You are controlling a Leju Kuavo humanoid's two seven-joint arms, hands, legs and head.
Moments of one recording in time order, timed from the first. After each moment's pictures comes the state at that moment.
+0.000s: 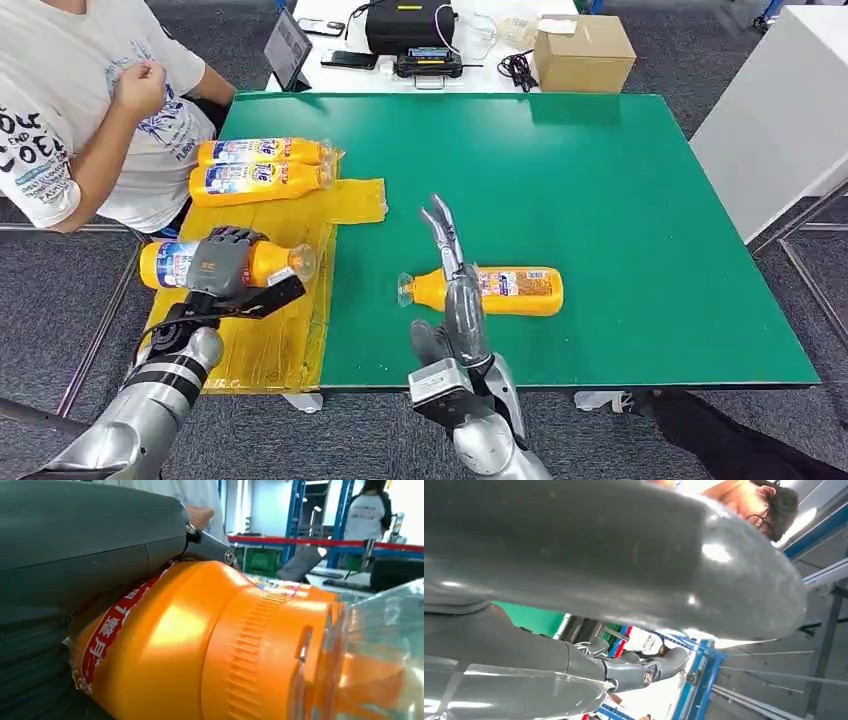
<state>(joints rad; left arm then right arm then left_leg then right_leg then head) -0.59 -0.03 -0.01 -0.58 -1.22 0.61 -0.30 -0.09 0.22 0.58 -1.57 0.42 -0.37 -0.60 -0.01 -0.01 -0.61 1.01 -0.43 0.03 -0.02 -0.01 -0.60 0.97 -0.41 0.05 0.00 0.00</state>
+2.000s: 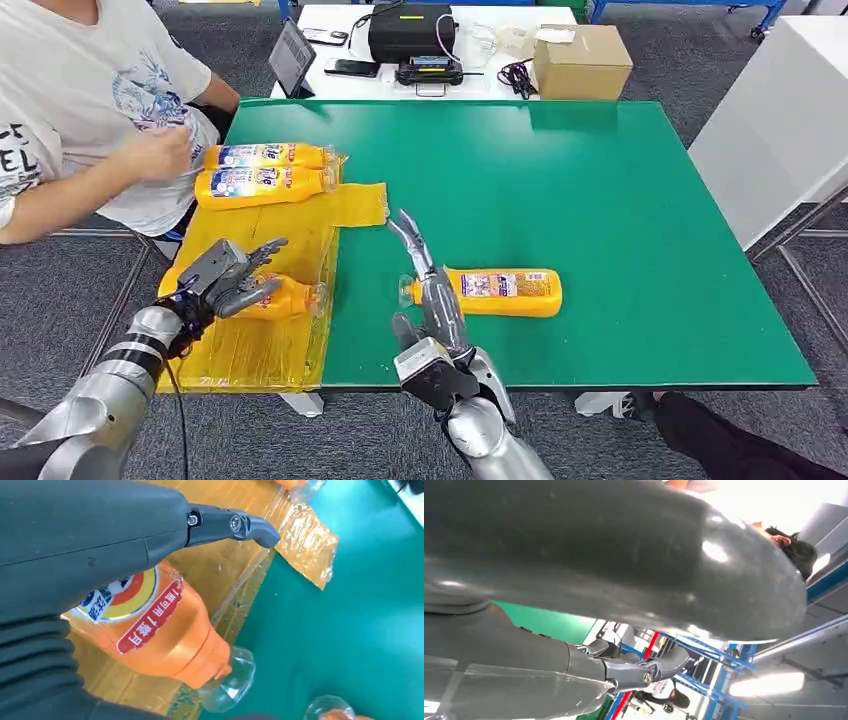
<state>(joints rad) -0.68 0.04 0.17 -0.39 -0.74 -0.41 -0.48 -0.14 0.23 0.56 -1.41 0.36 -0.24 -0.60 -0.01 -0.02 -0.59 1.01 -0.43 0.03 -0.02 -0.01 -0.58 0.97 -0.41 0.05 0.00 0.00</state>
